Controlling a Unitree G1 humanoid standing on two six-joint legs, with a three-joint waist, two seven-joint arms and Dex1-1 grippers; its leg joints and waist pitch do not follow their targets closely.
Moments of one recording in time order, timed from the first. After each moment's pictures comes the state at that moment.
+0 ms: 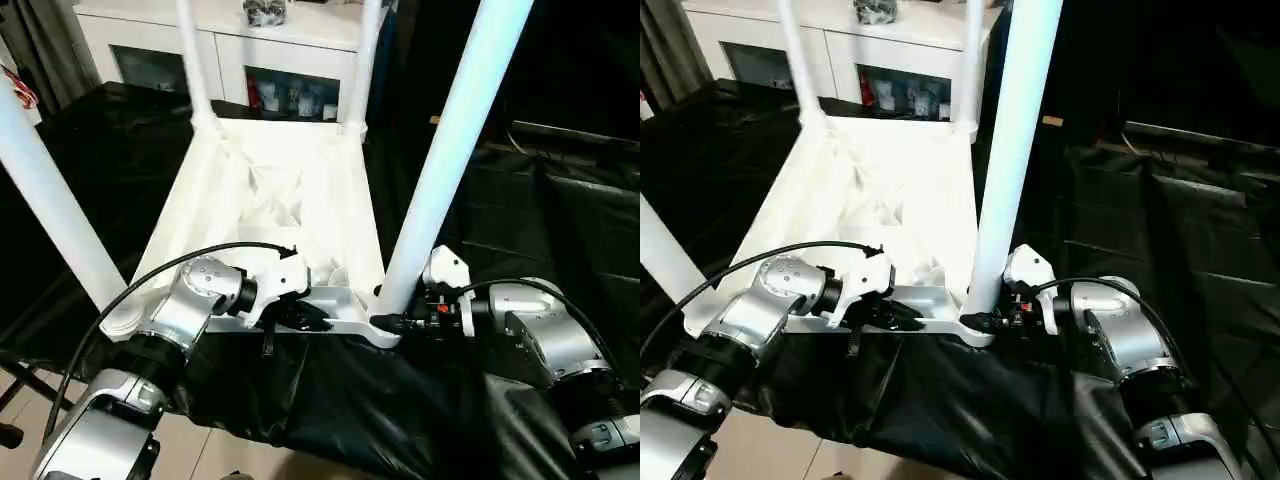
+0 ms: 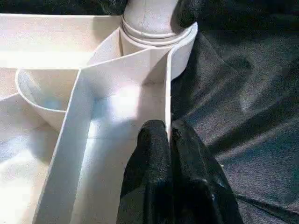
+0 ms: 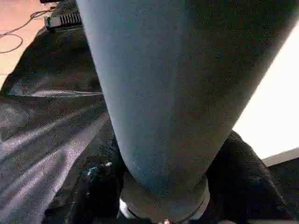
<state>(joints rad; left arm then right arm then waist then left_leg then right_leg) -0.62 0.34 -0.31 0.68 0.07 -0.03 -1.30 -0.44 -0.42 0.19 0.48 0.12 0.08 1.25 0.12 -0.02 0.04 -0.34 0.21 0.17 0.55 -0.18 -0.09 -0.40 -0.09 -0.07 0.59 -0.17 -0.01</state>
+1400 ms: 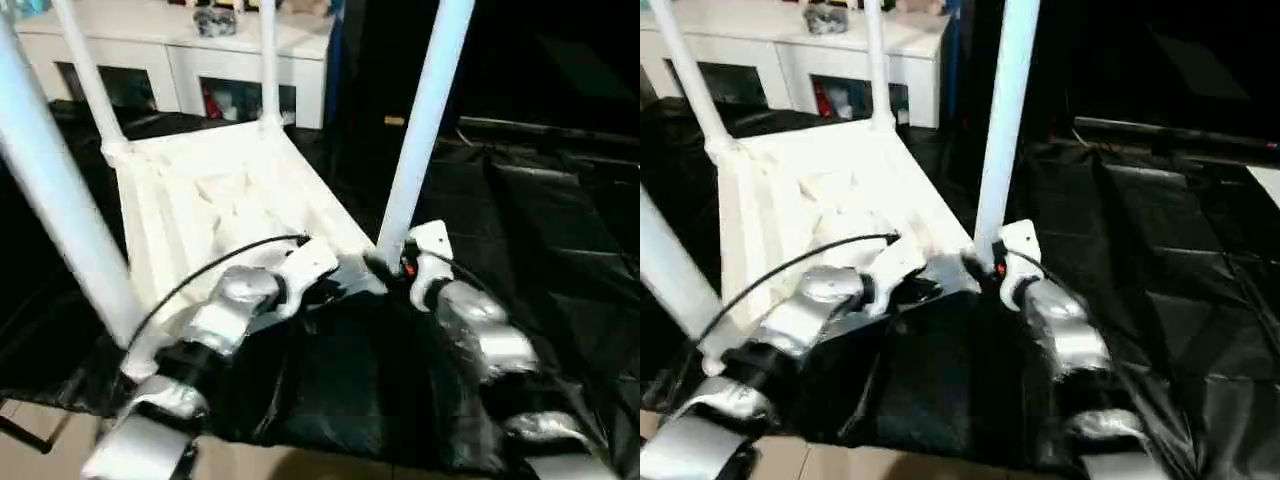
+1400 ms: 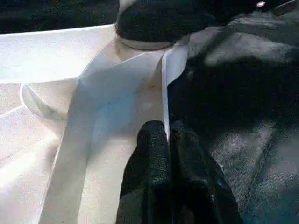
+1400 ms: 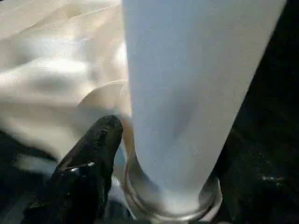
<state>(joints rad) -0.60 0.19 -0.27 0.63 0.16 0.14 -0.93 -0.47 -0.16 0.03 0.61 0.07 0.11 0.64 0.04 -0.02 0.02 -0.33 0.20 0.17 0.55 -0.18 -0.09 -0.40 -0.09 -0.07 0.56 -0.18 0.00</state>
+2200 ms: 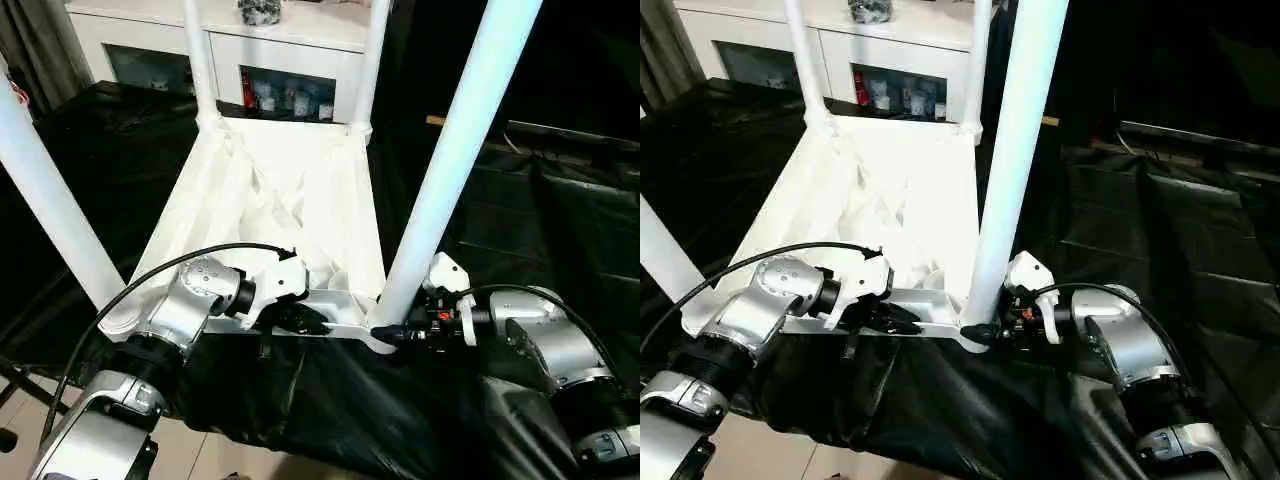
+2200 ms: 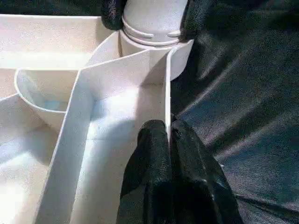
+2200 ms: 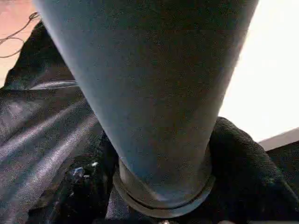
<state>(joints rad) -0.61 0.34 -0.31 0.64 0.07 -0.03 -1.35 -0.39 -0.43 0.19 0.40 0.12 0.19 1.24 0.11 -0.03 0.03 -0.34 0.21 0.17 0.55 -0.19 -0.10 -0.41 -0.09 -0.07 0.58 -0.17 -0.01</state>
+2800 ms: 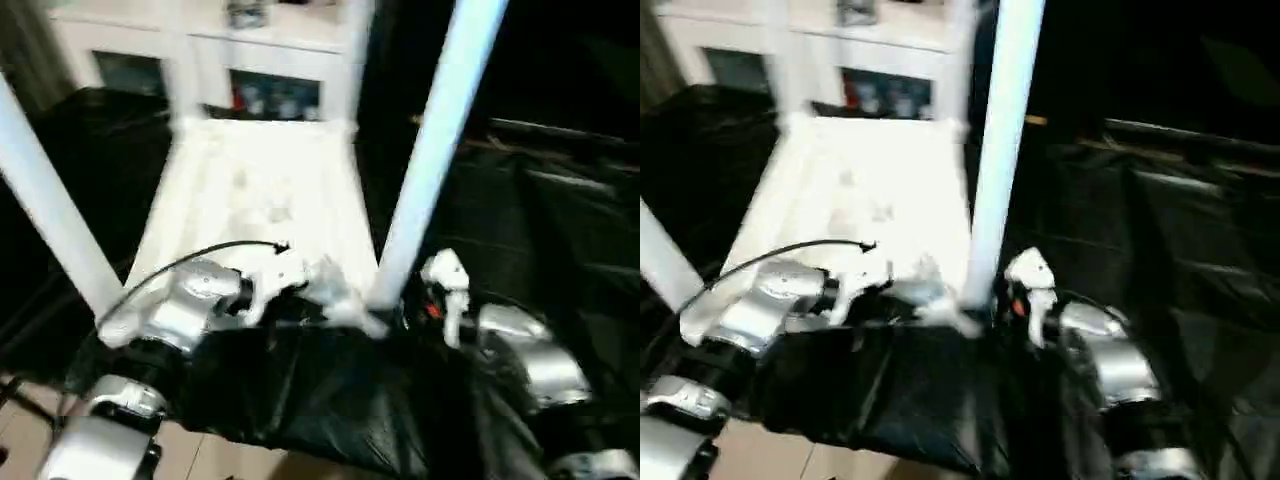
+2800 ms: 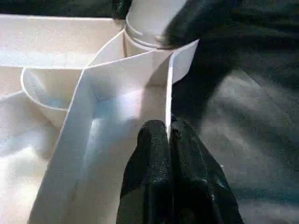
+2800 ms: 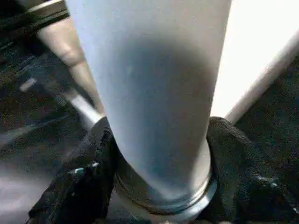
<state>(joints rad) -0.58 0.27 -0.26 0.62 0.09 0.07 -1.13 -0.34 -0.23 0.04 0.44 0.14 0.18 0.86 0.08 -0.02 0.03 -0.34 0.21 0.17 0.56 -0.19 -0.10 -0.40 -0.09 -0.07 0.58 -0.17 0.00</state>
